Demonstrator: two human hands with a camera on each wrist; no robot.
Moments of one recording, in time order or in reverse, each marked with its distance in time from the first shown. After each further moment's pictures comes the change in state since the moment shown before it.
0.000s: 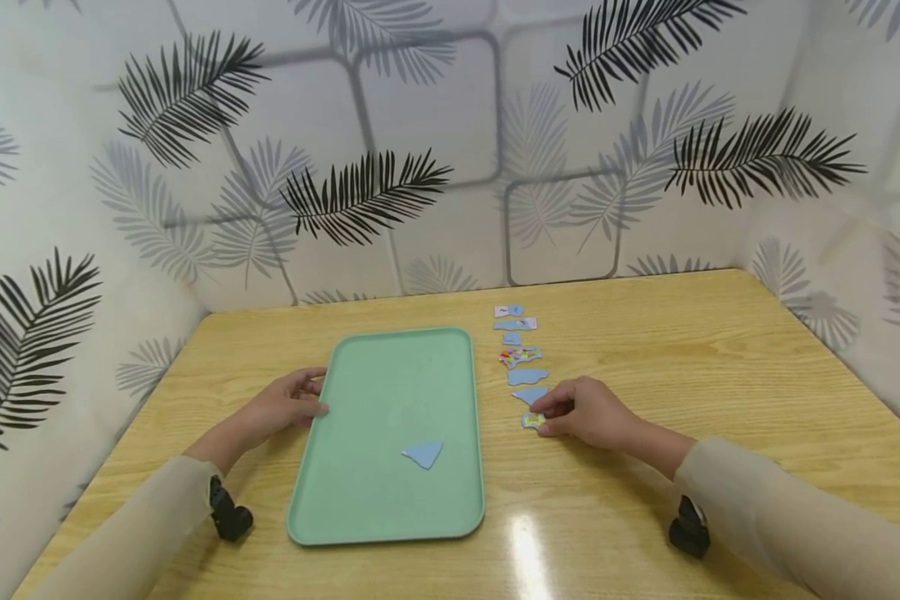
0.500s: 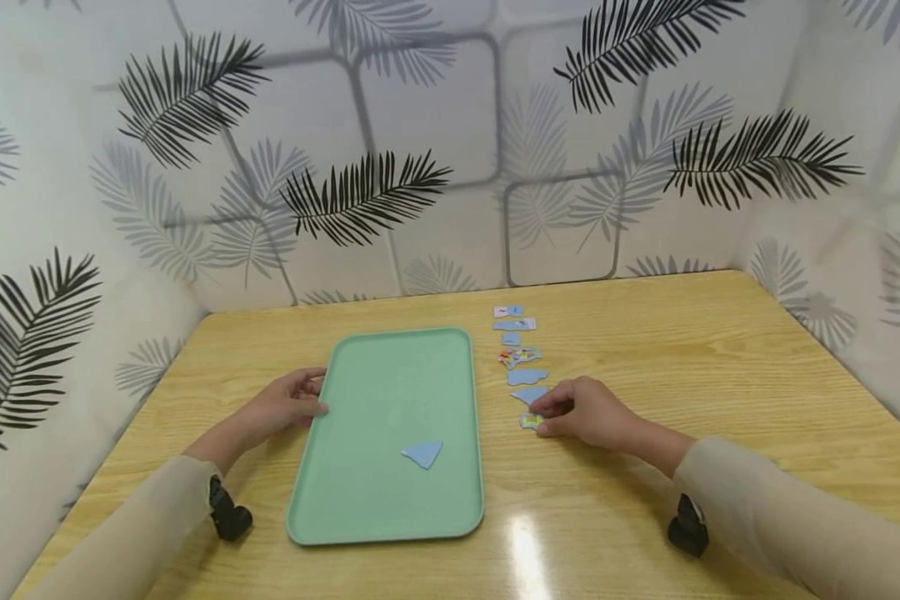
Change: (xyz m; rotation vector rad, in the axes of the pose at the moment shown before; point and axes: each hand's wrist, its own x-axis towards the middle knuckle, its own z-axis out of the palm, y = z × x) left_hand -0.002 0.004 0.001 0.003 -0.001 0.004; right_hand 0.000 -0.001 -0.002 0.027 -0.021 0.008
